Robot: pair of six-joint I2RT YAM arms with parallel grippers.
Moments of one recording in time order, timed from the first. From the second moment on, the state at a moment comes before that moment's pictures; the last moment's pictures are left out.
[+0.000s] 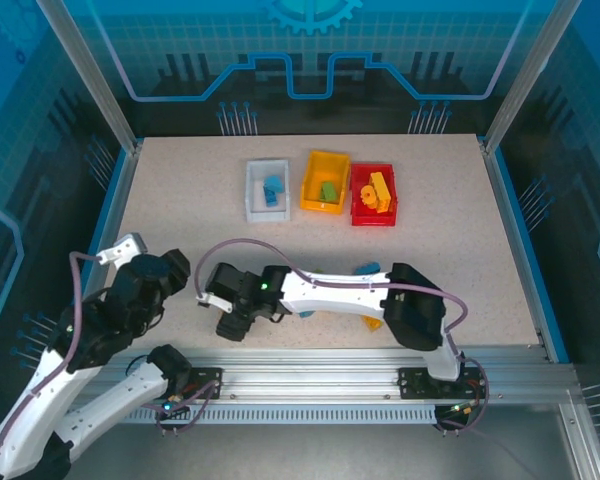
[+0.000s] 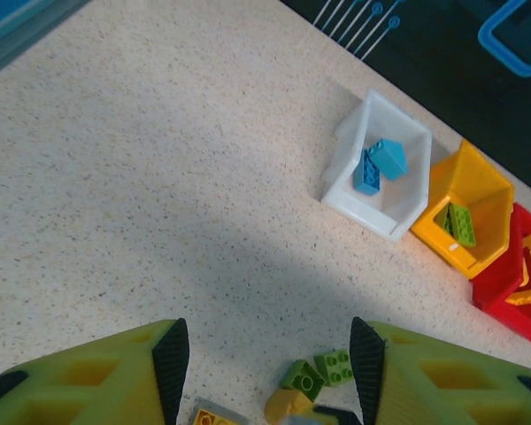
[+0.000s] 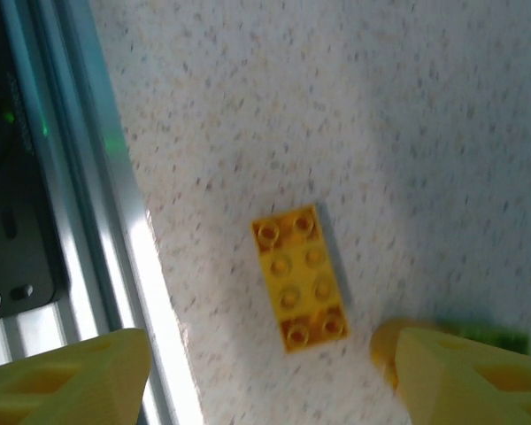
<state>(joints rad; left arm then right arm) -0.60 0.55 1.02 -1.18 -0.57 -1.02 1.26 2.04 1.67 -0.68 0.01 -0.04</state>
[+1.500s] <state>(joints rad) -0.60 0.47 1.09 -1.30 -0.62 -1.15 1.14 2.25 1.95 -0.88 -0.02 -0.12</state>
